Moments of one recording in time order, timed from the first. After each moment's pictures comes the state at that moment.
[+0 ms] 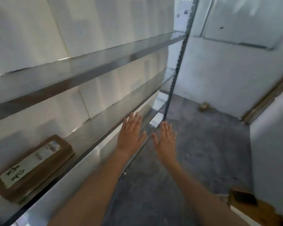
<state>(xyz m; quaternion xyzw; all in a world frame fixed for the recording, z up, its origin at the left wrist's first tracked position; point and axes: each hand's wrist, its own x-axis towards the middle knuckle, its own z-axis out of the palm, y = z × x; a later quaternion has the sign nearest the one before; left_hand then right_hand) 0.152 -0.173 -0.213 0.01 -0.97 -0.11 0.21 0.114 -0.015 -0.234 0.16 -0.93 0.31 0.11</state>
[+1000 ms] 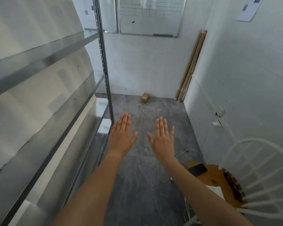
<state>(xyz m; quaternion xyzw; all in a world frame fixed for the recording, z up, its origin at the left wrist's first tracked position) -0.034 0.016 -0.228 -0.18 -0.96 -0.08 0.18 0.011 0.195 -0.237 -0.04 -0.97 0.05 0.22</state>
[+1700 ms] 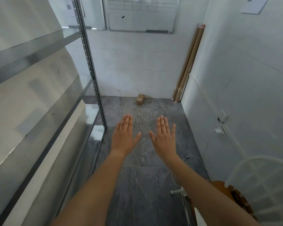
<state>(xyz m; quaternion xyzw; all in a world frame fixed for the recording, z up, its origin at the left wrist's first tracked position) -0.209 0.097 -0.238 -0.20 -0.97 -0.12 0.12 -0.169 0.273 -0.253 -0.06 -0.97 0.04 0.23</state>
